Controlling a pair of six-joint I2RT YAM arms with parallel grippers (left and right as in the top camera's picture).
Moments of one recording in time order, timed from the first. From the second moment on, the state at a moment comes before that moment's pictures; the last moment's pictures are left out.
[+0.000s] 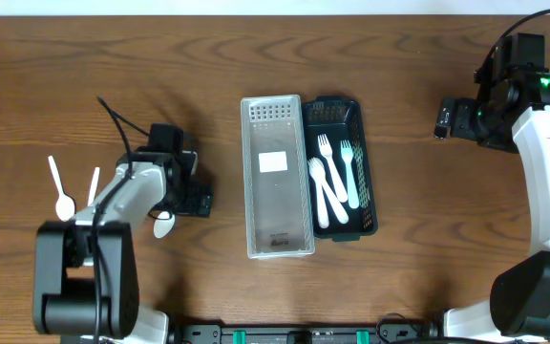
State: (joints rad) left arm -0.06 1.69 0.88 -0.70 0.00 0.05; right arm -0.11 1.67 1.54 -1.16 0.02 0.14
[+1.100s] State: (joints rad) left arm -0.06 1.71 0.90 -0.70 0.01 0.03; right arm -0.11 1.67 1.54 -1.16 0.02 0.14
